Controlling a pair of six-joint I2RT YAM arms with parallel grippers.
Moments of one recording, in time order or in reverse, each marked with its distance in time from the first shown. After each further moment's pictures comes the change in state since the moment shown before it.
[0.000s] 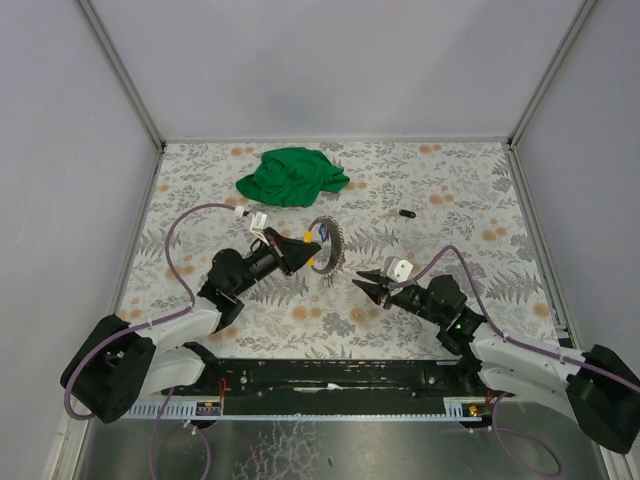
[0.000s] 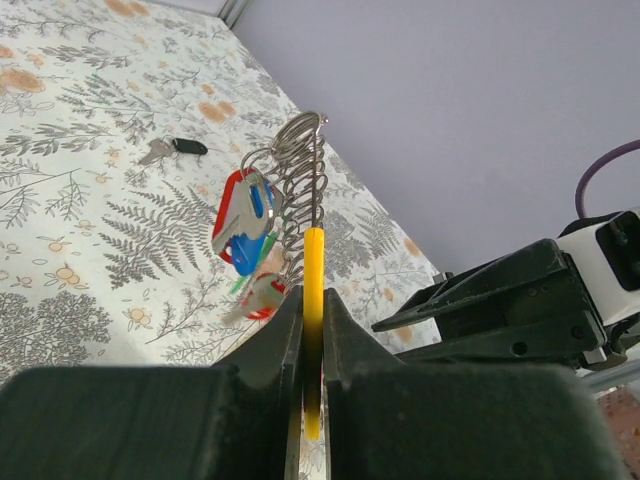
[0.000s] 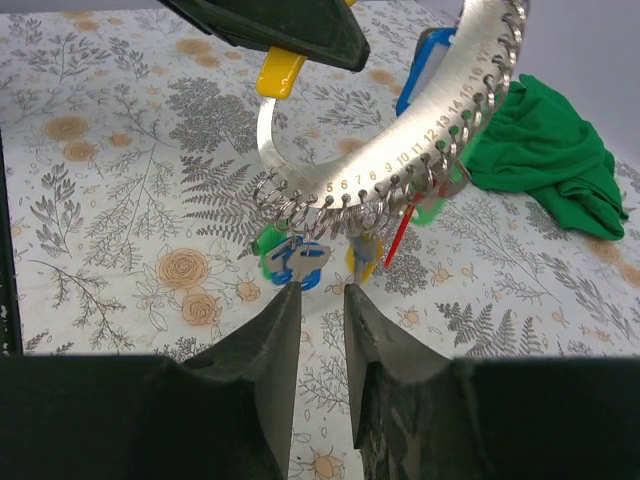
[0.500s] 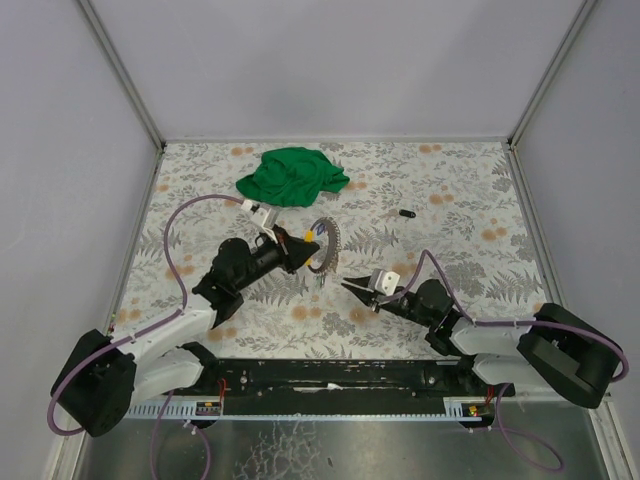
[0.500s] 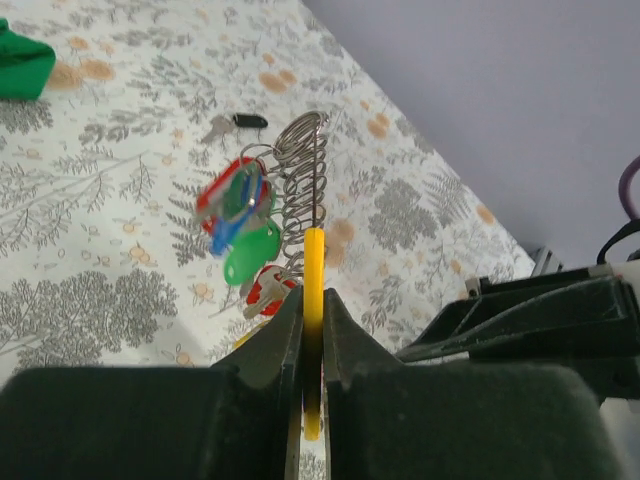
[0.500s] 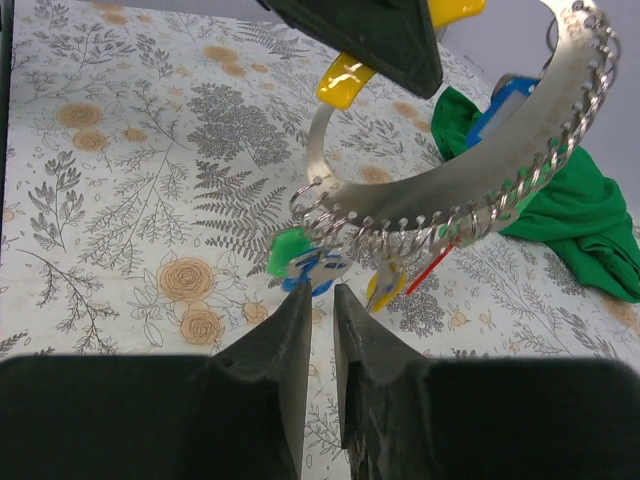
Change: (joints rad) left arm -0.032 -0.093 0.122 -0.381 -0.051 0.202; right arm 0.059 0.341 -0.048 0.433 -0.037 -0.092
